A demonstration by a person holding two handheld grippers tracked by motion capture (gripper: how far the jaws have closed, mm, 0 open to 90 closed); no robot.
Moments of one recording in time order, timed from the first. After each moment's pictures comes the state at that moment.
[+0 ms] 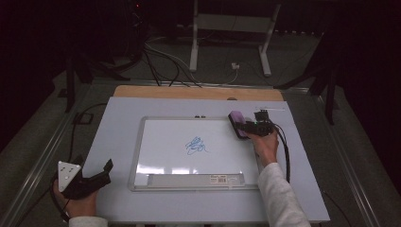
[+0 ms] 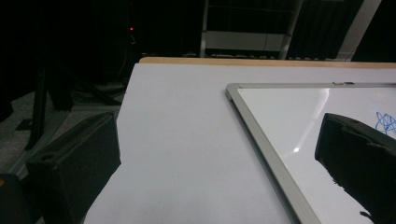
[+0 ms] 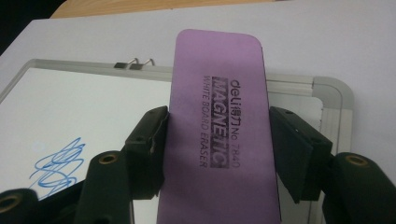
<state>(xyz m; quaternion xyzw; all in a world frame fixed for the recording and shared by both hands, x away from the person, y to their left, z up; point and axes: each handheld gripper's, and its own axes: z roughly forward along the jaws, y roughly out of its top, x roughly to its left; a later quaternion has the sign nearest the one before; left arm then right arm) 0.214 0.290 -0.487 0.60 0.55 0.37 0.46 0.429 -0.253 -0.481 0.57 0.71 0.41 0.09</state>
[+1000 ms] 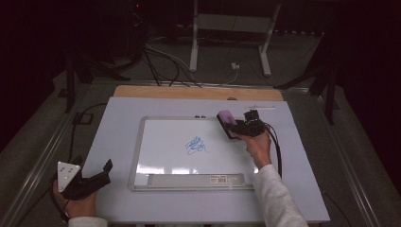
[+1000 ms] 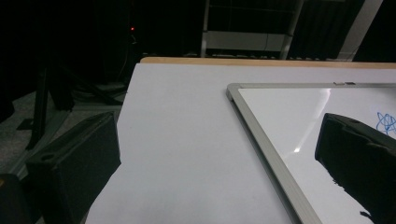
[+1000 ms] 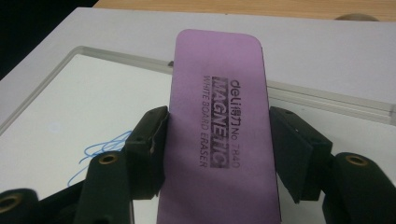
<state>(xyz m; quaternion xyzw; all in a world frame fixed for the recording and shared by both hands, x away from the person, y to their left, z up) 0.213 0.290 -0.487 0.60 0.55 0.37 0.46 0.417 -0.218 -0.465 0.51 0.74 0.42 0.09</state>
